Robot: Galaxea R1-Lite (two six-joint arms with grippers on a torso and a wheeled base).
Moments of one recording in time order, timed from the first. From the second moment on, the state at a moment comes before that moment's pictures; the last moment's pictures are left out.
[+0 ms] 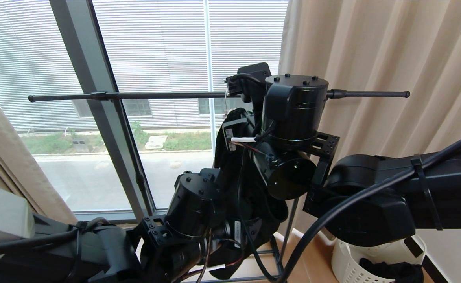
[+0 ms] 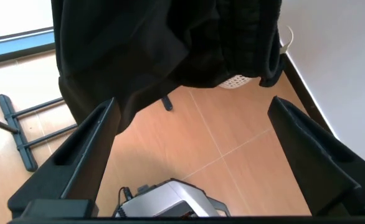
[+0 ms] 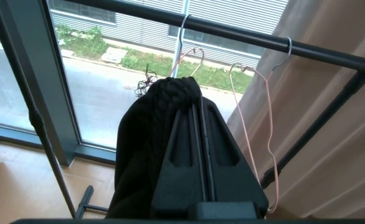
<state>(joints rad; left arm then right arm) -0.86 1.87 -0.78 -0.53 0.22 -0.44 0.91 1.99 -1.37 -0.59 -0.75 -0.11</state>
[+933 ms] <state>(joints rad) -0.90 1.89 -0.87 -0.52 0.31 -0.44 0.90 2.01 -1.41 -0.59 -0.80 -0.09</state>
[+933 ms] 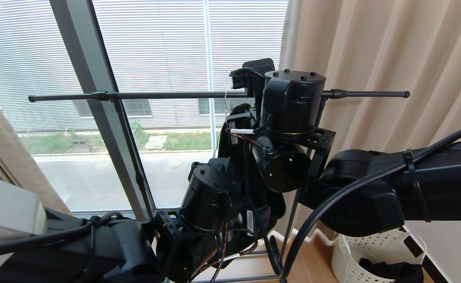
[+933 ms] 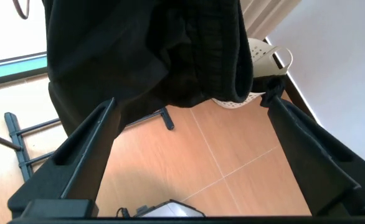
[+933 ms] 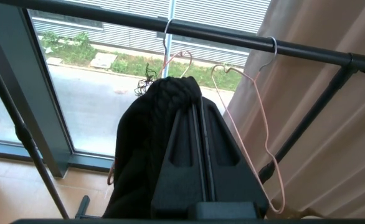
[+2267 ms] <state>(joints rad) -0.89 1.98 -0.83 -0.47 0.34 -0.43 0.82 1.88 -1.34 -0.58 -0.82 -0.04</state>
